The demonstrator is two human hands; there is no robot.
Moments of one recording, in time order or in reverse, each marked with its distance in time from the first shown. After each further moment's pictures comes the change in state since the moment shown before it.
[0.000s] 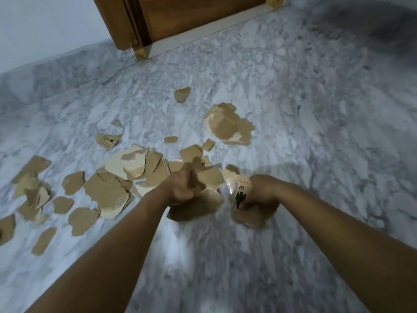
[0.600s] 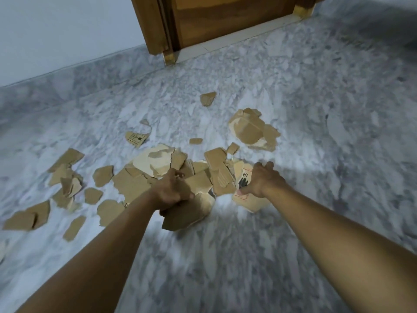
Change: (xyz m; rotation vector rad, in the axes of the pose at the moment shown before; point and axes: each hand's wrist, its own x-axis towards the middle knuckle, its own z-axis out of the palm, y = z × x) left_hand -0.044 -0.067 -0.034 -0.273 0.066 -0.170; right_hand 0.024 -0.070 0.004 0.015 0.259 0.197
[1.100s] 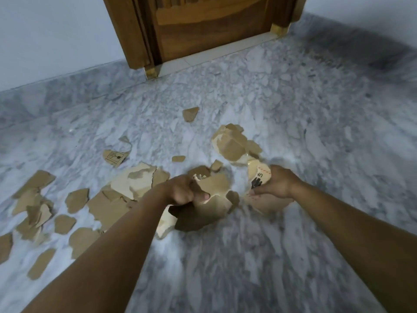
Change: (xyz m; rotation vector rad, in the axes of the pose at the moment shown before) left_hand 0.045 0.072 0.002 0.112 -0.218 0.041; right_hand 0.021 0.066 -0.060 0.218 0.019 -0.149
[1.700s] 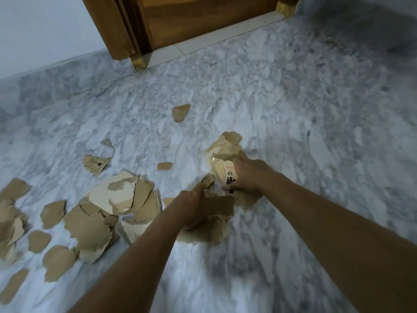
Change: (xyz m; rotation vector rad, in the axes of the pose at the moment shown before) left_hand 0.061 0.031 0.048 0.368 0.092 0.032; right_hand 0.083 -0.036 -0.007 -0.466 -0.055 -0.261
